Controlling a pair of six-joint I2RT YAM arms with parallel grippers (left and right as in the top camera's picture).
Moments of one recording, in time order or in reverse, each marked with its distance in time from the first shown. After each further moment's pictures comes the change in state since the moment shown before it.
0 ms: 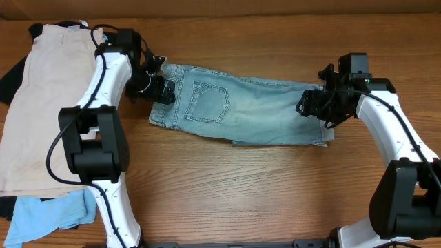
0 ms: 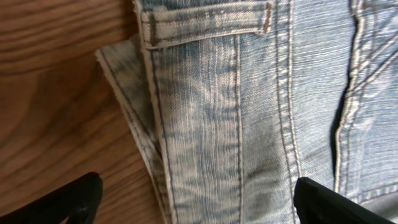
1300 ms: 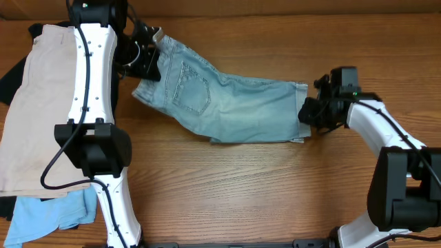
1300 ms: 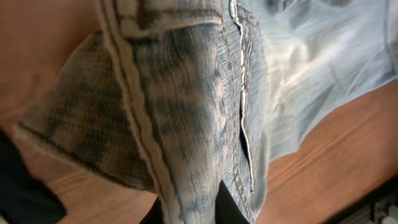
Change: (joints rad) left arm -0.007 0.056 0.672 -0.636 0.109 0.006; right arm 0.010 0.053 -0.185 0.265 -0.020 0.109
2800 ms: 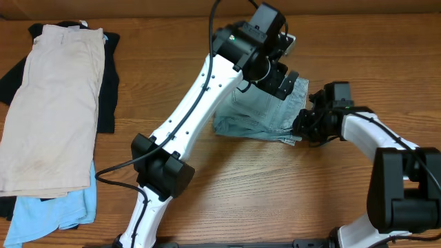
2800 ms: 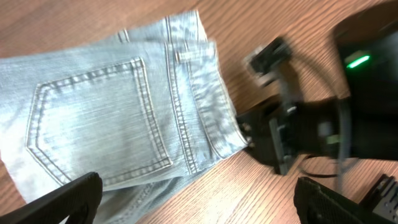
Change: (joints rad) left arm -0.640 -0.011 -0.017 0.397 -0.072 -0.405; right arm 0.009 -0.019 -0.106 0.052 -0.094 0.128
